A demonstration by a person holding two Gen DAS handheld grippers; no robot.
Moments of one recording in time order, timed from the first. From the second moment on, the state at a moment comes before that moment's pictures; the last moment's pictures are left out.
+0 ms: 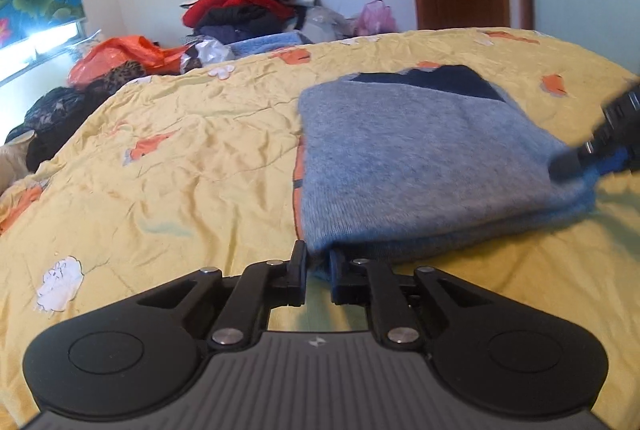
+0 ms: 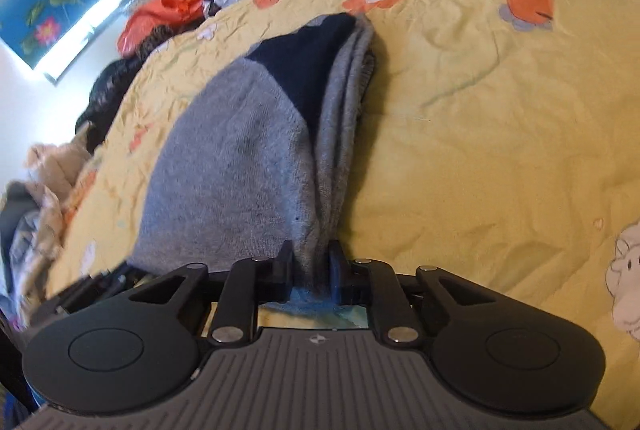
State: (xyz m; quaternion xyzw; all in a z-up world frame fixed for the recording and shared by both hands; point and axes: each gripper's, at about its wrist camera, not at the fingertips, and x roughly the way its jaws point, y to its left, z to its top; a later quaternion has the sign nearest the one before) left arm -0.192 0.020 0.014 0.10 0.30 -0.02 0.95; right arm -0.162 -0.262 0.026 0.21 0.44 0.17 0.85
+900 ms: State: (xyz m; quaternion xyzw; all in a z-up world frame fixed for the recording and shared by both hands) left arm -0.166 0.030 0.018 0.00 0.31 -0.09 0.95; right arm -0.093 -0.237 0.065 0.17 0.39 0.12 0.90
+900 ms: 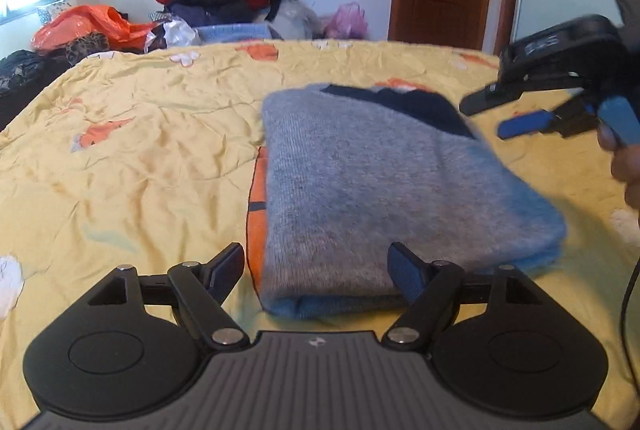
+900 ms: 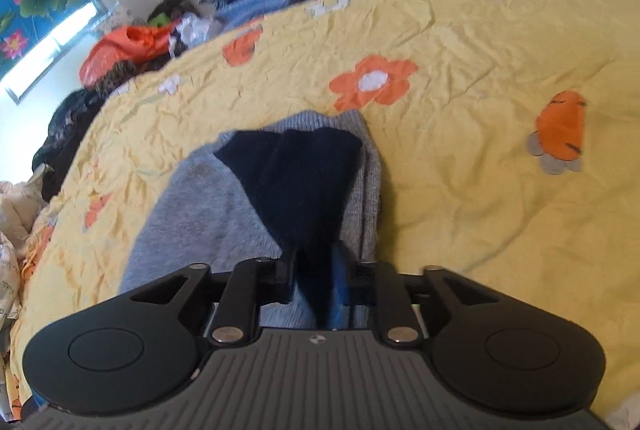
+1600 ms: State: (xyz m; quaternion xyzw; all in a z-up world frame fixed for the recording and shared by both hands) left arm -0.187 0.005 -0.005 0.01 0.33 -0.02 0.94; right arm -0.229 -0.197 0.007 -0.01 0.35 0.08 0.93
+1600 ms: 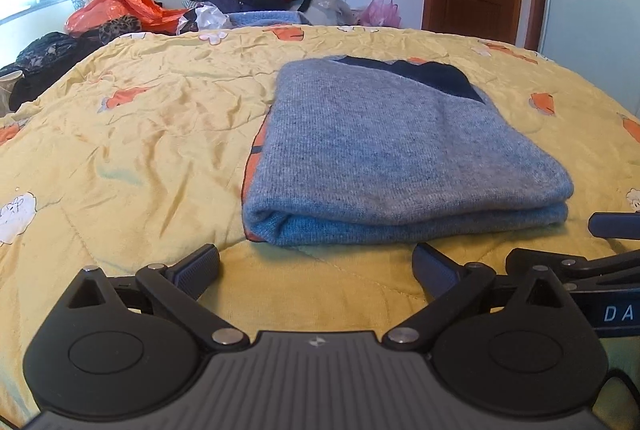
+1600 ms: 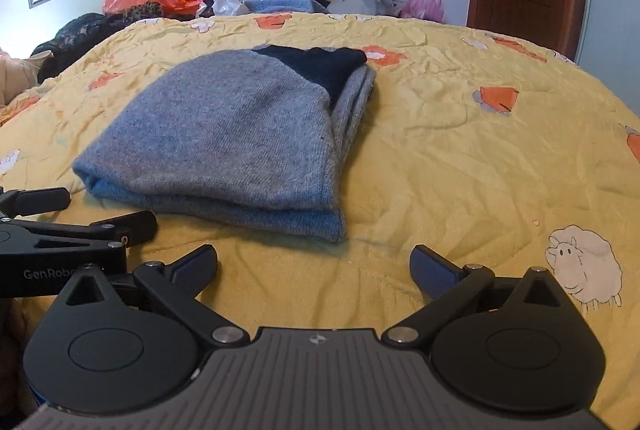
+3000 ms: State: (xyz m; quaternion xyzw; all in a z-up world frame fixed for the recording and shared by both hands) left arm -0.178 0.001 0.004 0.01 0.38 -0.01 0.93; right arm -0.220 -0.205 0.009 0.06 0.34 0.02 0.94
